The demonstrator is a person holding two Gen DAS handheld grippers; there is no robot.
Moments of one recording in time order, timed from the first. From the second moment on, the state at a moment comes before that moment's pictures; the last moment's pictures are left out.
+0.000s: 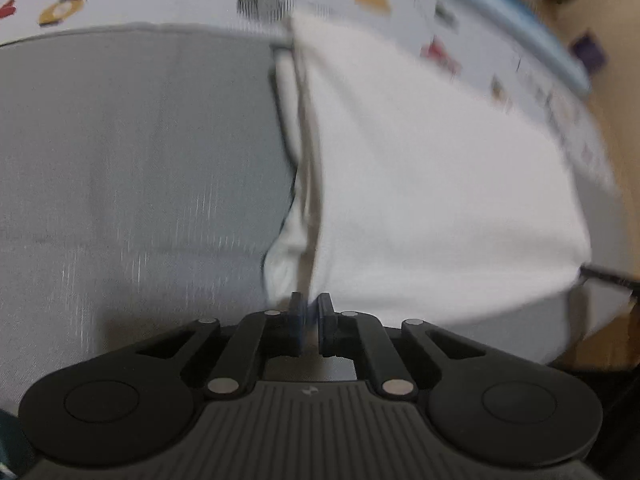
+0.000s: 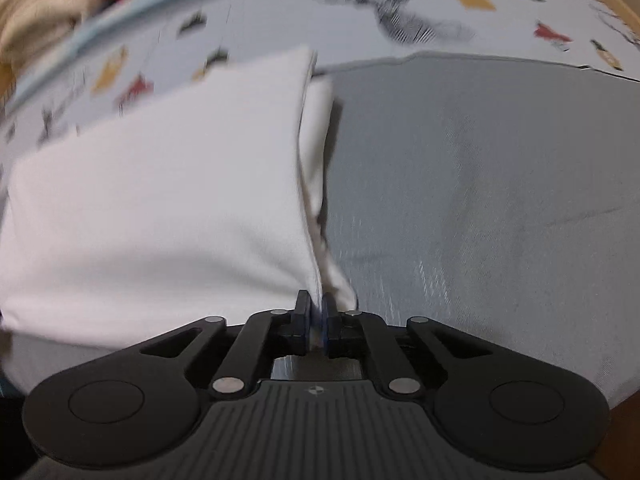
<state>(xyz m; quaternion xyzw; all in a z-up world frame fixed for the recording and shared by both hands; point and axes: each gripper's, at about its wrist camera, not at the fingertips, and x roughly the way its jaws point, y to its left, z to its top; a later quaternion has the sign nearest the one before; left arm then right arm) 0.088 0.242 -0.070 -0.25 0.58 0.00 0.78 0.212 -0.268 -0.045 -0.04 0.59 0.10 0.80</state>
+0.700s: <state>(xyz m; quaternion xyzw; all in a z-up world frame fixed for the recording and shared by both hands) 0.163 0.252 -0.101 -0.34 0.56 0.10 0.75 0.246 -0.243 -0.056 0.00 0.57 0.09 0.82</state>
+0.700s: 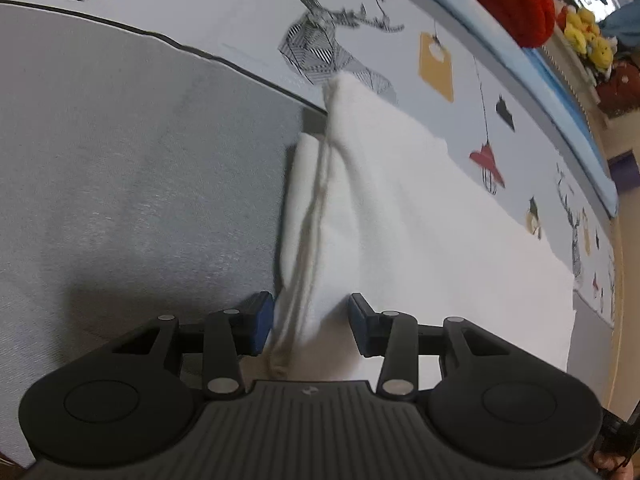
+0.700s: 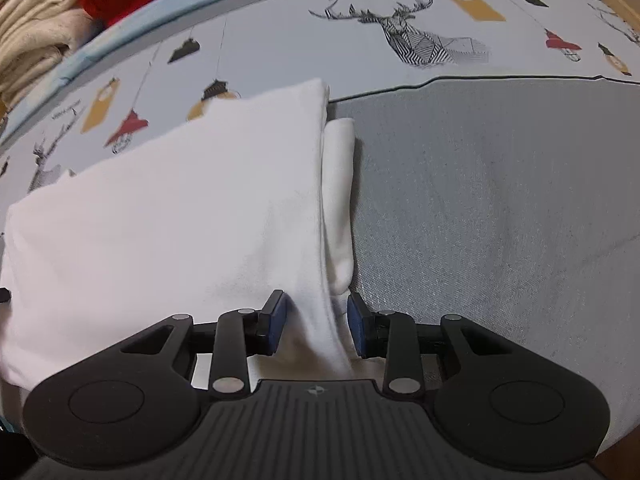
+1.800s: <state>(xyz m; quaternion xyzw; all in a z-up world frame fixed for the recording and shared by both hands) 0.146 0.300 -0.112 -0.31 0.55 0.07 0.77 0.242 -0.257 -0.028 0.06 0.50 0.10 0.86</state>
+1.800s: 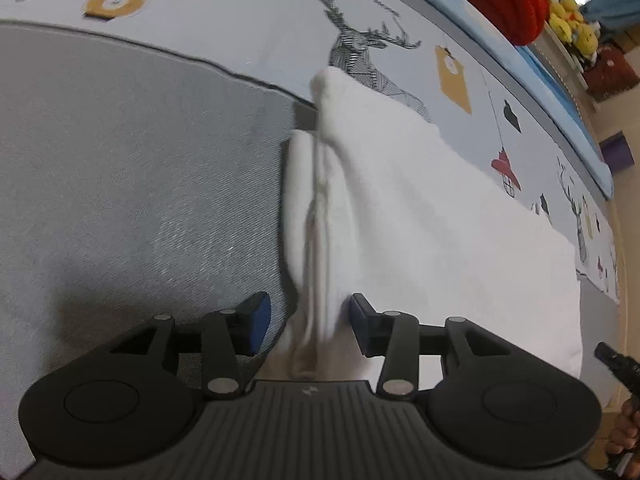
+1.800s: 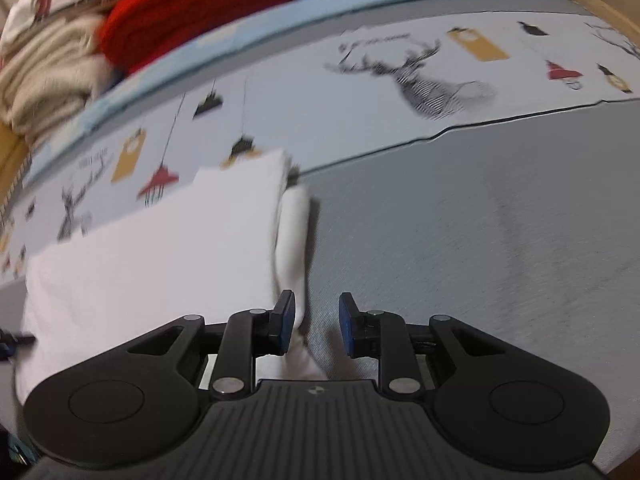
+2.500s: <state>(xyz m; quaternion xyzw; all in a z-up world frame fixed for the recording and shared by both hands) 0.128 0.278 -0.062 -0.03 0.57 0.21 0.80 0.248 -0.246 -0.017 0.10 0.47 0.10 0.87</state>
